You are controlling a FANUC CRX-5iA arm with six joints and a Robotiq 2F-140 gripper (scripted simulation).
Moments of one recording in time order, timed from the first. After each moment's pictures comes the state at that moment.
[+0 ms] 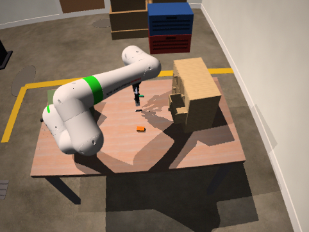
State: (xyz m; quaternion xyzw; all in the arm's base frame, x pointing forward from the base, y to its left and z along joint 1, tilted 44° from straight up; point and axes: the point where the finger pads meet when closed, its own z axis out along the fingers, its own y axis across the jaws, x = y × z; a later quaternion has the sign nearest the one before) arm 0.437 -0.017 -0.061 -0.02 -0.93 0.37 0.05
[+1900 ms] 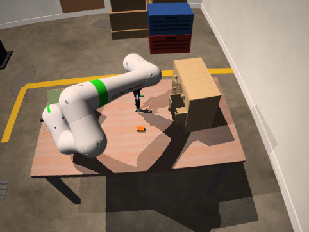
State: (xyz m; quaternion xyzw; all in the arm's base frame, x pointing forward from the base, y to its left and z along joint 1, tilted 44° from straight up) arm 0.432 -0.052 -0.098 -0.02 -0.93 0.37 0.05
